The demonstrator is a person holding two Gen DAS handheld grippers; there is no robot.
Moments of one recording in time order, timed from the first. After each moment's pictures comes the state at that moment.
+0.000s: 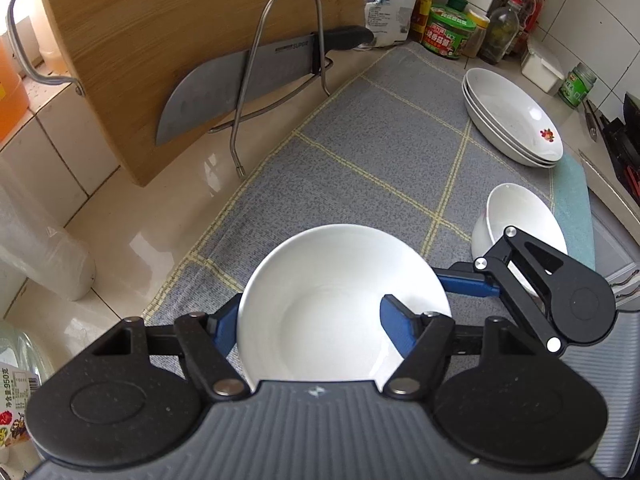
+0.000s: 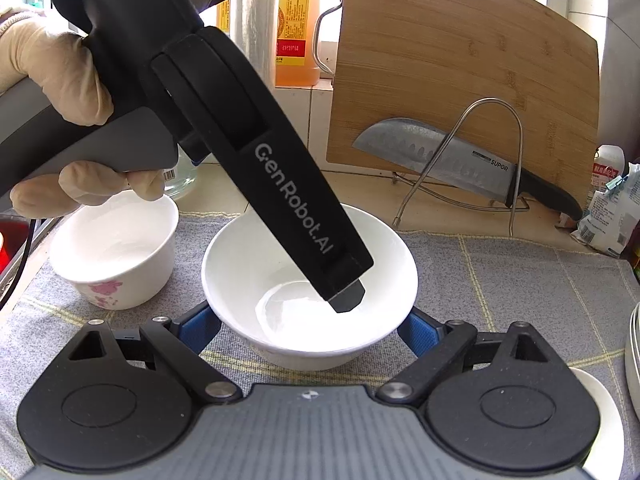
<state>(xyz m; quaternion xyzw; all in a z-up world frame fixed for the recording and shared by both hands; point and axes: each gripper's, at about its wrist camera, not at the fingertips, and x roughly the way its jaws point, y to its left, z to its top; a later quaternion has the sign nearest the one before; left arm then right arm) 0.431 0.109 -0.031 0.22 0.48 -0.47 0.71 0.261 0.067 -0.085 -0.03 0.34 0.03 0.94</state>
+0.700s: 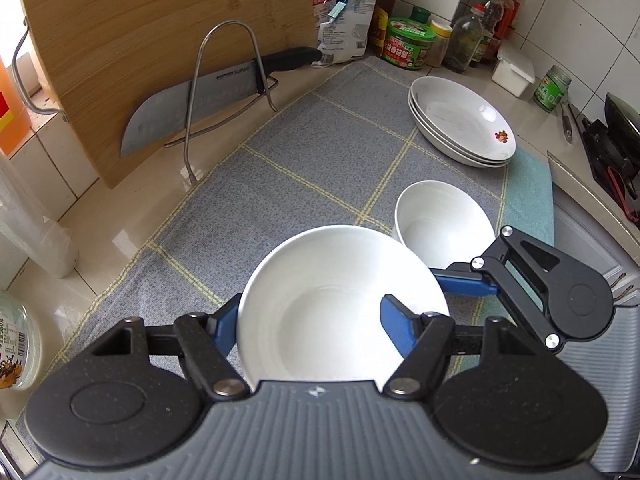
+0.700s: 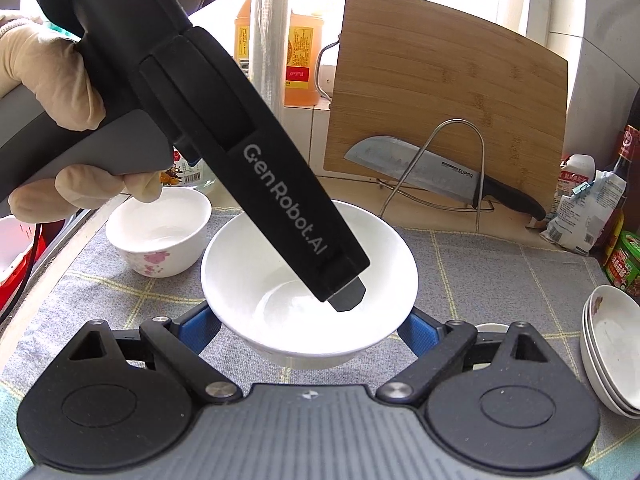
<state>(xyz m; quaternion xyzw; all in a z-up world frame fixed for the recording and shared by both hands) 0.362 0.103 0.007 0.21 0.46 -0.47 0.72 0.197 0.053 -0.053 -0.04 0.33 0.03 0.94</state>
